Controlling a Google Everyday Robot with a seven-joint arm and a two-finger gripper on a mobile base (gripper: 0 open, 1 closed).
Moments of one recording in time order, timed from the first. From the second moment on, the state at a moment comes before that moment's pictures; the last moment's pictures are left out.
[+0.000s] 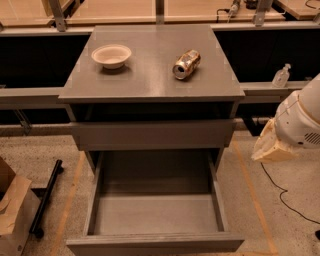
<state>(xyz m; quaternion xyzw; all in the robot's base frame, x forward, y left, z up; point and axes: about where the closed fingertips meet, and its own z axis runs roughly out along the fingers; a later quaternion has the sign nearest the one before) 0.426 -0.223 0.867 -0.63 0.76 0.03 0.15</state>
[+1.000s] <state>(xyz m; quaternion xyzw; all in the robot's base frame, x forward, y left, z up) 0.414 -0.207 0.760 -0.65 0.75 0.10 0.07</state>
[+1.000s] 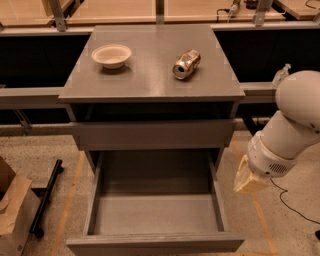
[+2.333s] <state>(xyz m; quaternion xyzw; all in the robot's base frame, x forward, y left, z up) 0.391 -0.214 0.662 -0.60 0.78 0.17 0.05</state>
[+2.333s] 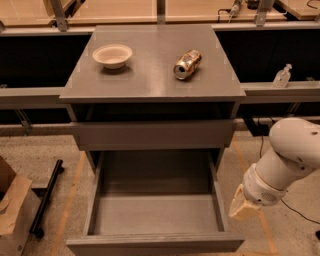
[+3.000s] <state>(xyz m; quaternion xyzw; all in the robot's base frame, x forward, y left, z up) 0.383 -0.208 0.600 -0.61 0.77 0.18 0.00</state>
